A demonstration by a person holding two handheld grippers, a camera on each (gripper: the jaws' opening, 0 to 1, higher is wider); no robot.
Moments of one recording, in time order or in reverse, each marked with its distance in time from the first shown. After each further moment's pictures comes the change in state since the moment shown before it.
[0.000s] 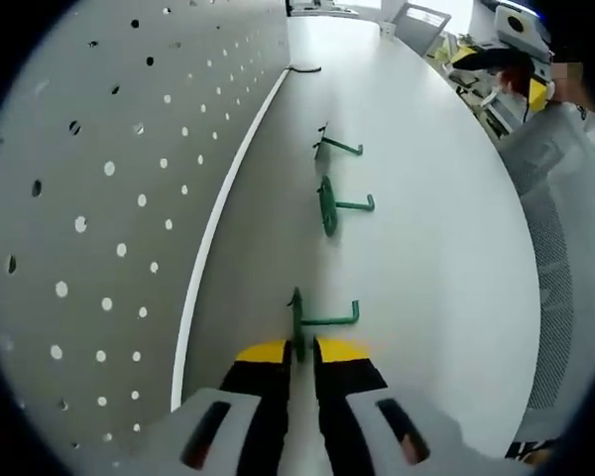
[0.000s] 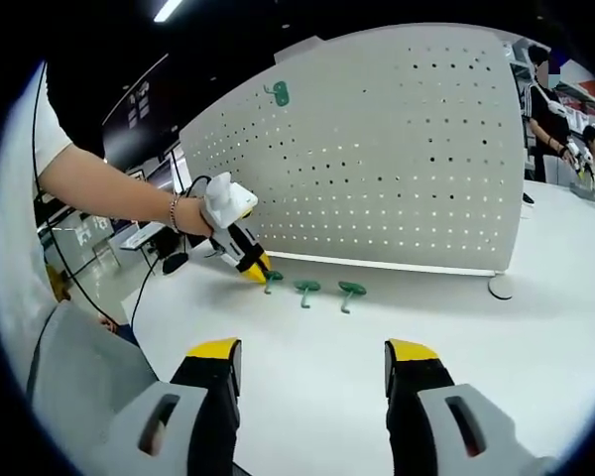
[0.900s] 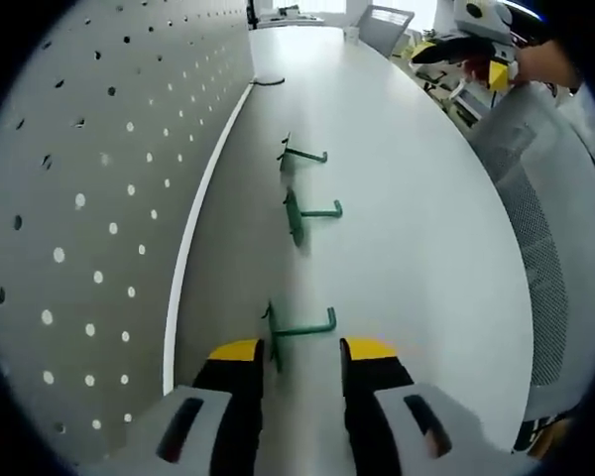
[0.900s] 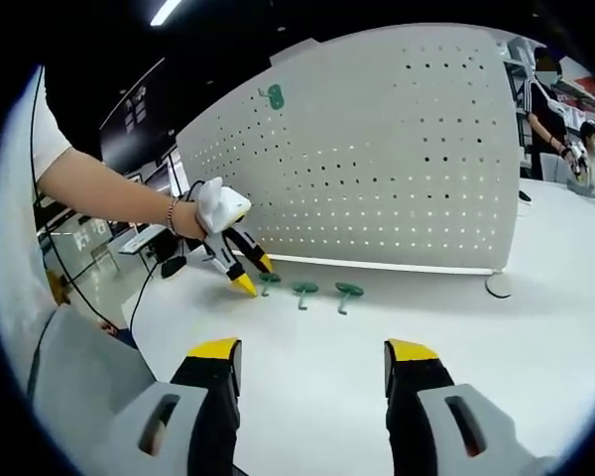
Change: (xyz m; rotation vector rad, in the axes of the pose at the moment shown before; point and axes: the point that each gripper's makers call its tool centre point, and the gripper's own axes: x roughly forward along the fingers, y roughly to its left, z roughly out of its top) left arm 0.002 -0.013 0.006 0.079 -0.063 -0.094; right arm 0.000 -0.004 0.000 0.014 -0.011 -0.007
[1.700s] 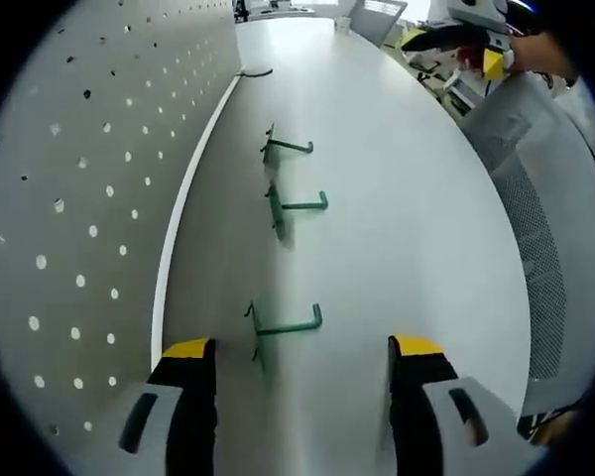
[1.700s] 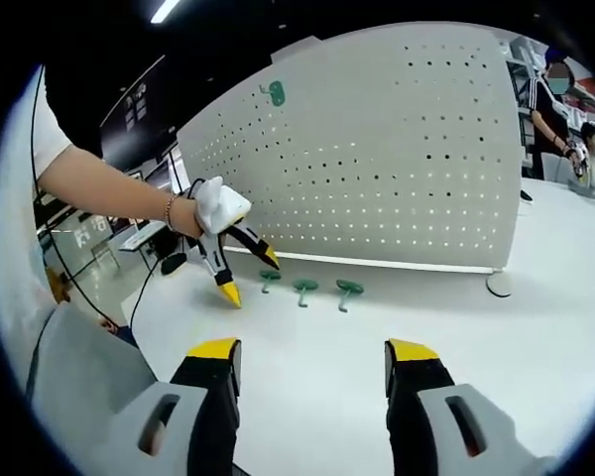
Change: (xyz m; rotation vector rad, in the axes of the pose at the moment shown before) left arm 0.003 -0.010 -0.003 0.030 0.031 -0.024; right arm 0.001 0.001 -0.002 -0.004 0.011 0.000
